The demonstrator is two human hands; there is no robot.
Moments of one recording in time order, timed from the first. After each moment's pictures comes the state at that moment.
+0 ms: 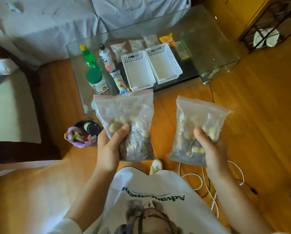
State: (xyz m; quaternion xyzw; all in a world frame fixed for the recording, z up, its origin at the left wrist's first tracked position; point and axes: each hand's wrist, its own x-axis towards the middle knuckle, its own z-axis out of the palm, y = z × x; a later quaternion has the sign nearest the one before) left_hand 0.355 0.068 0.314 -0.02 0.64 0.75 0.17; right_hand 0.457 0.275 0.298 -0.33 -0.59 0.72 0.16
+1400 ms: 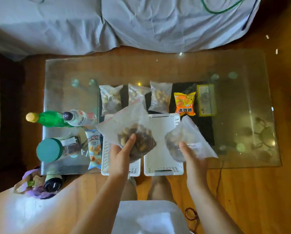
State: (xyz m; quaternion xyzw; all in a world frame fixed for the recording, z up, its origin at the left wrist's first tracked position) left_hand -0.101 0.372 0.144 -0.33 0.63 0.70 0.11; right_hand -0.058 0.542 0.123 -0.43 -0.59 0.68 0.01
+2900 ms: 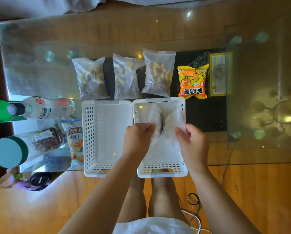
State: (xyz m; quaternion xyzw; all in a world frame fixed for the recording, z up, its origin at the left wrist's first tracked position) left_hand -0.140 0.430 0.015 -0.18 0.85 0.38 0.32; right_hand -0.094 0.570 0.012 -0.29 -0.82 0.48 -0.09
